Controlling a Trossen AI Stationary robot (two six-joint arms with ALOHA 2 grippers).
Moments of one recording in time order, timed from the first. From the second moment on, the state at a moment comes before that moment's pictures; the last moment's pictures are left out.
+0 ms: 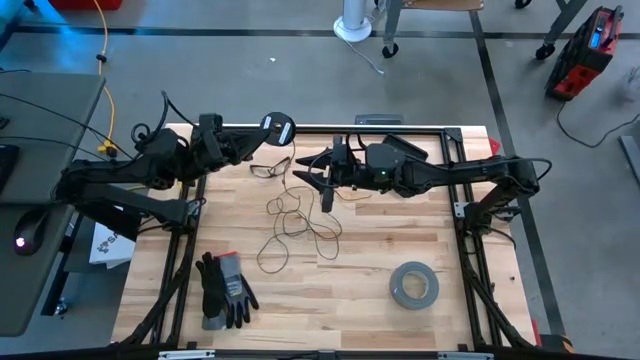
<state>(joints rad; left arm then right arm) 0.00 0.93 1.01 0.24 -0.33 -1.04 -0.01 1.61 1.35 0.31 0.12 0.09</state>
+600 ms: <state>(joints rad) 0.03 0.92 1.01 0.28 -0.33 -1.04 -0.03 1.66 1.35 0.44 0.15 0.13</state>
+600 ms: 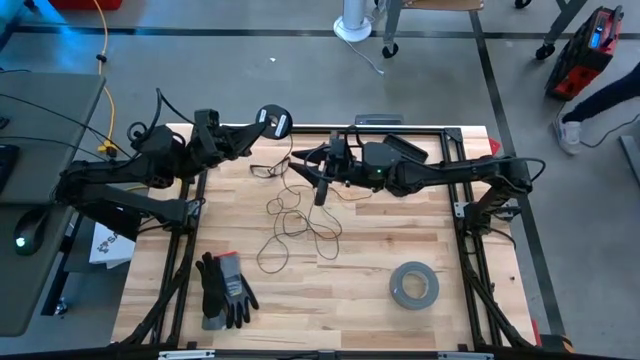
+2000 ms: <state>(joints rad) 0.03 0.95 1.01 0.29 -0.37 -1.08 -0.03 1.72 1.35 0.49 0.04 0.20</state>
